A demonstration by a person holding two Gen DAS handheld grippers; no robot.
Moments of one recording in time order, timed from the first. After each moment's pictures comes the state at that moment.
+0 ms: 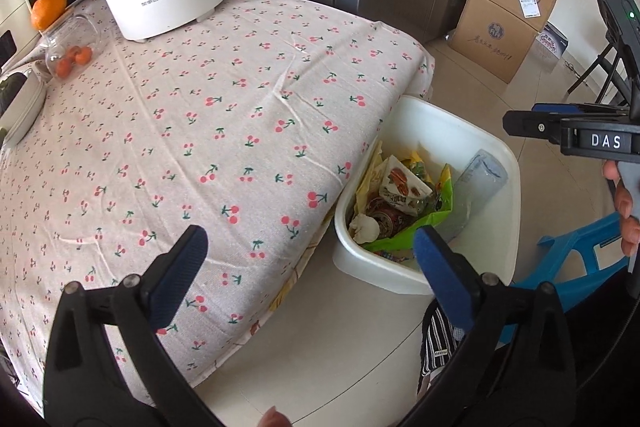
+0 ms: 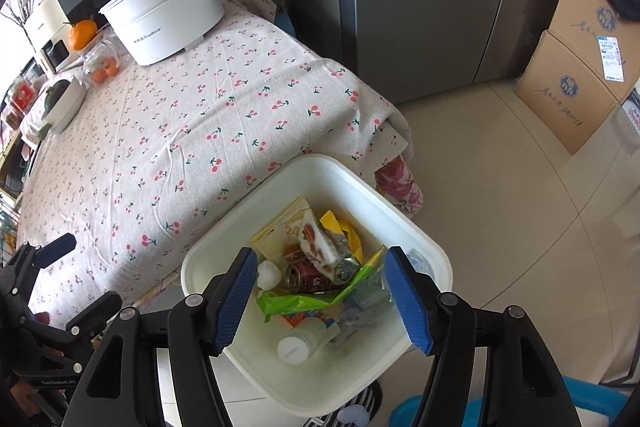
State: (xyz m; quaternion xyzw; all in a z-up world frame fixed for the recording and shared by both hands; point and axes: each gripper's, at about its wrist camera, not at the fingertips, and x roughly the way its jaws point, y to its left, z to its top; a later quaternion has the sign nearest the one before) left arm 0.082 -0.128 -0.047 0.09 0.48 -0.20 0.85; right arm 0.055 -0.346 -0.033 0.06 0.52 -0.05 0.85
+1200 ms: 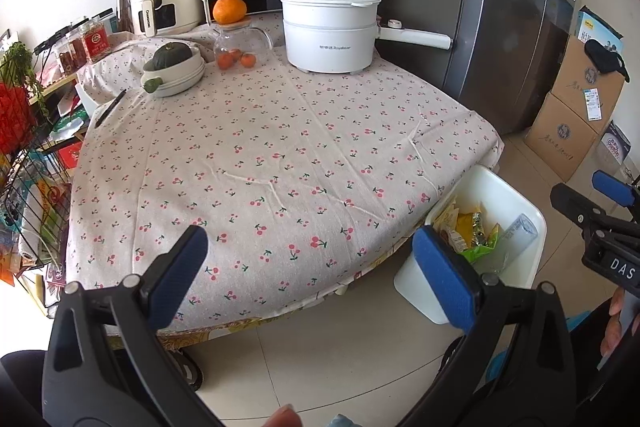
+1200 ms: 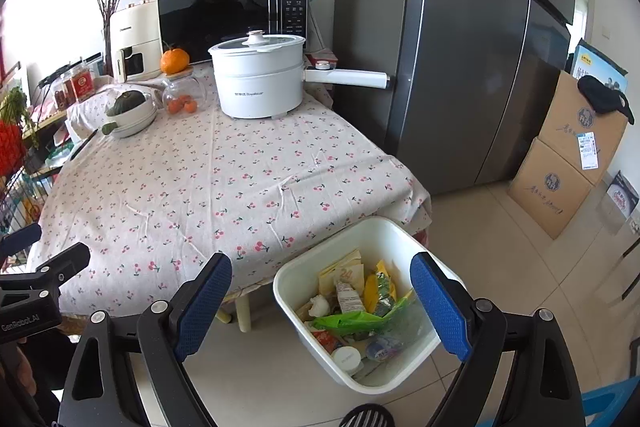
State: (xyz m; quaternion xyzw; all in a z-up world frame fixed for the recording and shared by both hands) left arm -0.015 -0.009 0.018 0.00 0.39 -0.02 0.92; right arm -0.044 -0.218 0.029 -0.02 0.36 -0.03 0.93
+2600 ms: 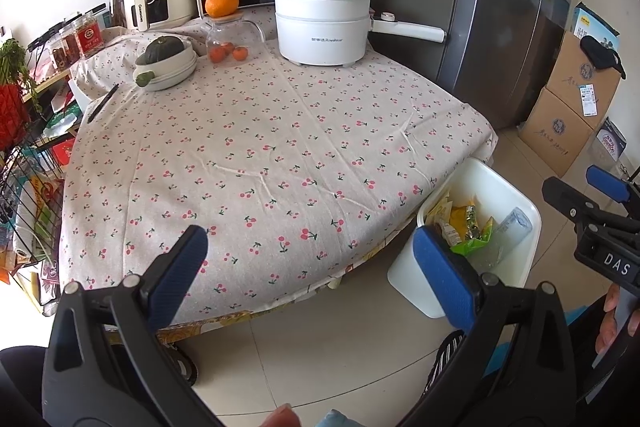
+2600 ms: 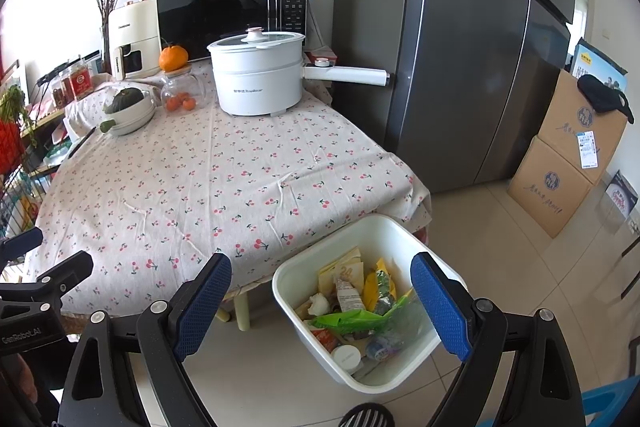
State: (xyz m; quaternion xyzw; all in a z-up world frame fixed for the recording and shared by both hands) left arm -0.017 -0.015 0.015 0.00 0.40 -0.03 0.92; right arm -0.045 -0.219 0.027 -0.02 0.36 -0.03 0.93
